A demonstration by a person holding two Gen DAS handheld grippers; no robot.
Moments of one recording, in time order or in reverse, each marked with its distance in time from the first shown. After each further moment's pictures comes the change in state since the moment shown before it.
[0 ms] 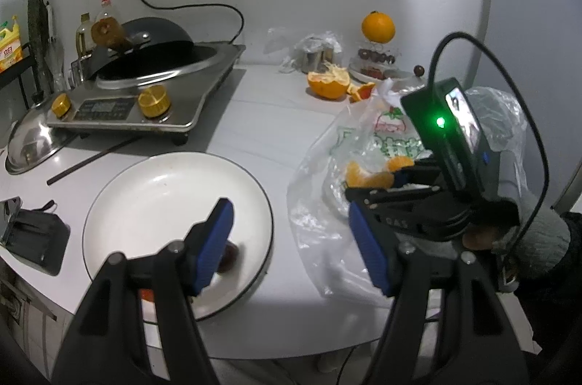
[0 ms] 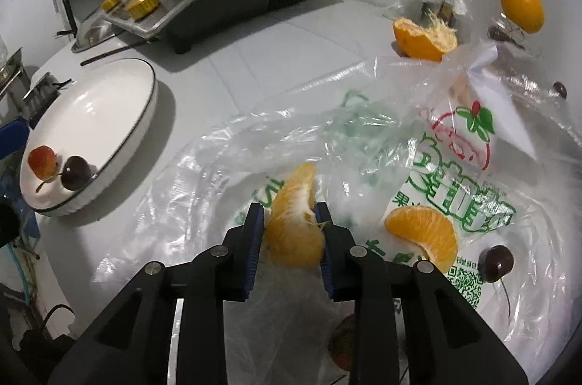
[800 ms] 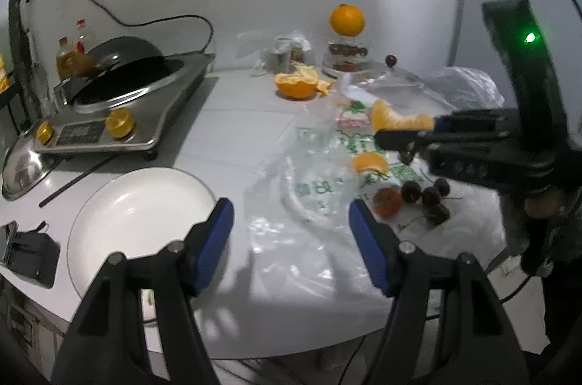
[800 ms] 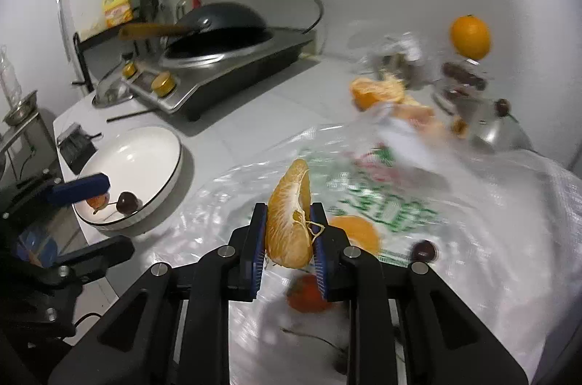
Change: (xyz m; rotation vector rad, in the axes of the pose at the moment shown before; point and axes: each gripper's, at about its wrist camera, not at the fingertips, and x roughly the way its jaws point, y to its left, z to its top) left arm 0.000 -0.053 0.006 0.099 0.008 -0.024; right arm -0.113 -0.040 -0.020 0.068 -0.234 -0.005
